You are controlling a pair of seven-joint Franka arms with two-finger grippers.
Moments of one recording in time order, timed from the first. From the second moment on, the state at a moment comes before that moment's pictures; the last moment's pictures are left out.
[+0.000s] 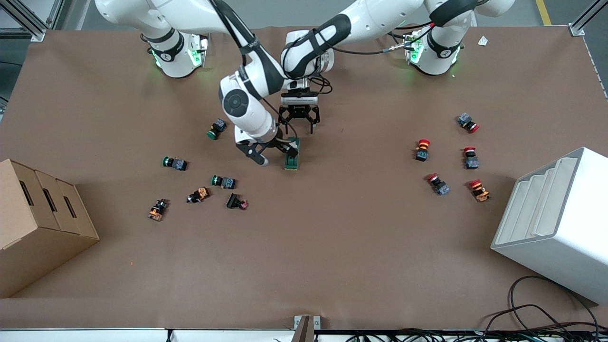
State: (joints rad) left arm -0.71 0.78 -0.58 -1.94 1.69 2.10 -2.49; right arm 0.82 0.47 -0.02 -2.07 0.52 2.66 1.06
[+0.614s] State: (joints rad) left arm -0.84 0.80 -0.45 -1.90 1.78 2.05 -2.52; right arm 0.90 0.52 -0.04 -2.06 0.61 2.72 1.12
